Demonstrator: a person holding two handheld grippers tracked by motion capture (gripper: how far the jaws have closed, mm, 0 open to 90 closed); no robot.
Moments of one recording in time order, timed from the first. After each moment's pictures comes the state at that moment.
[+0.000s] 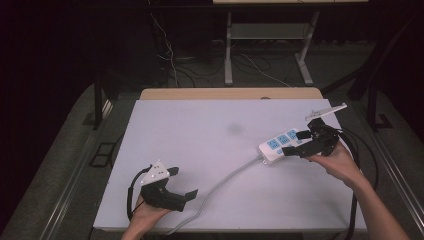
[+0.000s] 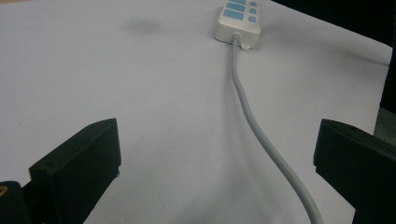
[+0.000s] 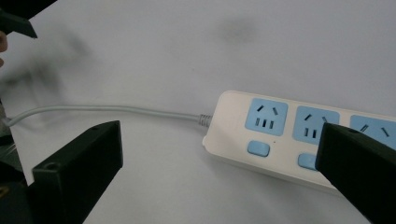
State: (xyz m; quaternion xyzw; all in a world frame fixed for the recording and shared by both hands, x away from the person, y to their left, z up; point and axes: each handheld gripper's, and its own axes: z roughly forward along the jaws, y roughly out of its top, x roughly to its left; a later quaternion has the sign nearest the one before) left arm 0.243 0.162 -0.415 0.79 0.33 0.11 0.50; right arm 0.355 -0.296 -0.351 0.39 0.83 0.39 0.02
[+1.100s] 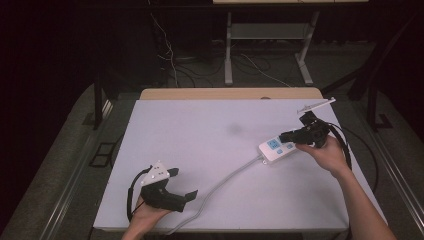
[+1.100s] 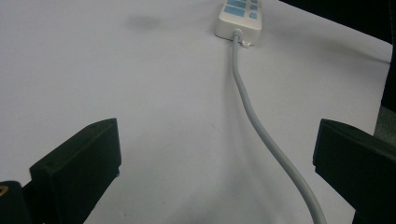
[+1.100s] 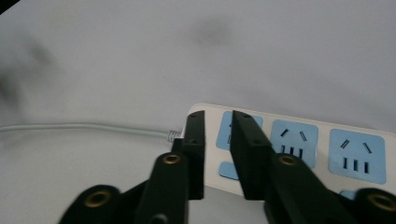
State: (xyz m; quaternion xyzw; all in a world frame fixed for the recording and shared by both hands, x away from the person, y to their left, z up) left arm 0.243 0.163 -0.418 0.79 0.33 0.10 0.50; right arm 0.388 -0.289 -0.366 0.42 0.83 0.37 0.03
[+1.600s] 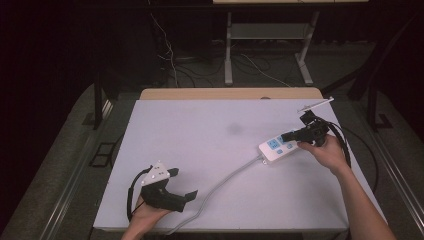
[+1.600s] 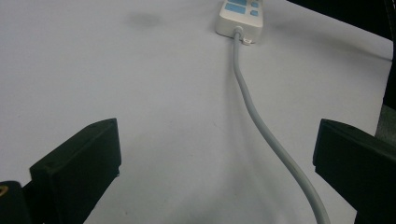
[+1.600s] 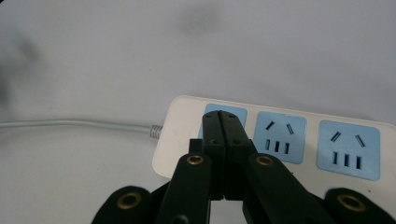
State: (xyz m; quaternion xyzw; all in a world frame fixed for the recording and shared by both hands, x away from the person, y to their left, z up) left arm 0.244 0.163 -0.419 0.80 0.33 0.10 0.49; right arm 0.404 -0.298 -0.380 0.43 0.83 0.36 0.01
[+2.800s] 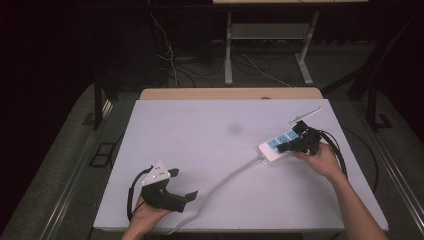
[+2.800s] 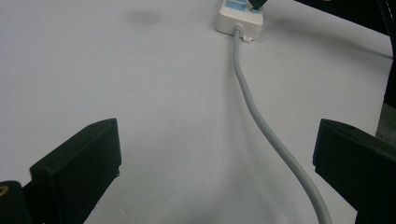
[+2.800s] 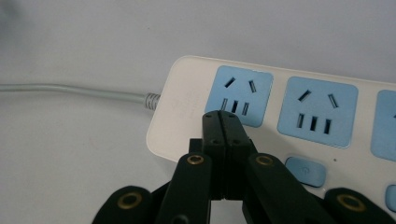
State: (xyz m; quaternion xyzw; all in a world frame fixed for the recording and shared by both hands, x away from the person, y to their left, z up) left arm 0.244 0.162 -0.420 0.80 0.33 0.10 0.49; right arm 0.399 -0.287 -0.412 0.41 0.85 0.33 -0.02
